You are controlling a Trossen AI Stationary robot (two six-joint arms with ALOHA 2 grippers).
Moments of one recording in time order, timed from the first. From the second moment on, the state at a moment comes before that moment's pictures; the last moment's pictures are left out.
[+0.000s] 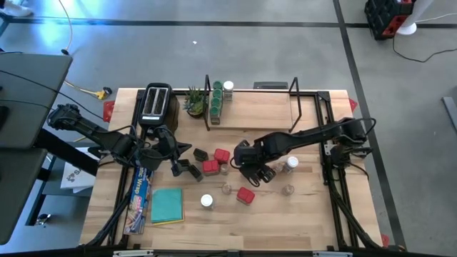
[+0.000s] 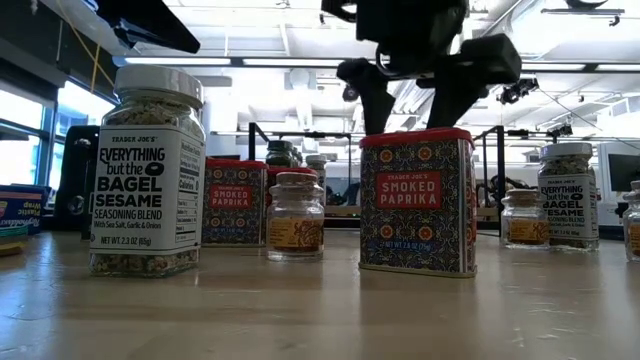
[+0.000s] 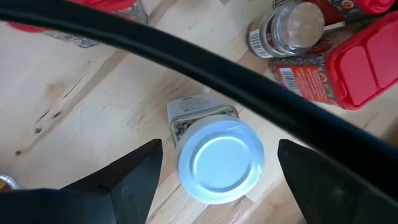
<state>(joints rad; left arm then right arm) -0.45 0.95 0.75 -0.44 -0.82 -0.39 0.14 1.83 1.46 -0.94 0.06 -0.66</state>
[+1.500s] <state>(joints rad) -0.45 0.95 0.75 -0.44 -0.82 -0.39 -0.42 2.11 2.00 -1.07 0.04 -0.29</state>
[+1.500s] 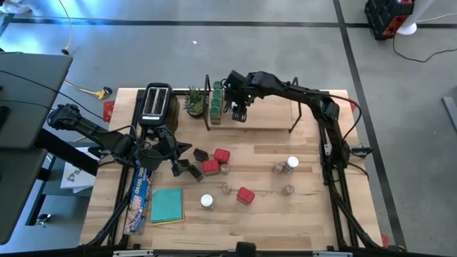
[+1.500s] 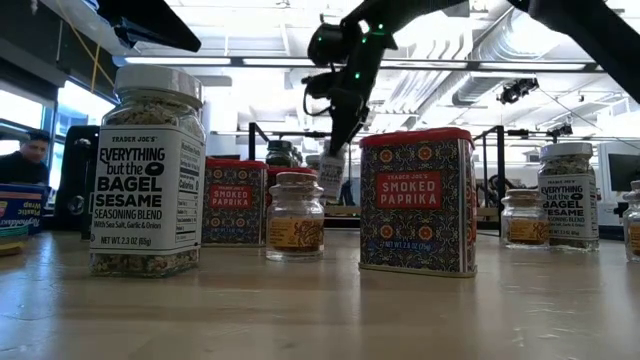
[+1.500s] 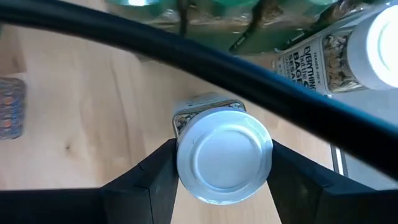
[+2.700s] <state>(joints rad) -0.45 0.95 0.75 -0.45 -0.79 -0.39 -0.30 1.78 1.53 -0.76 0.26 -0.28</state>
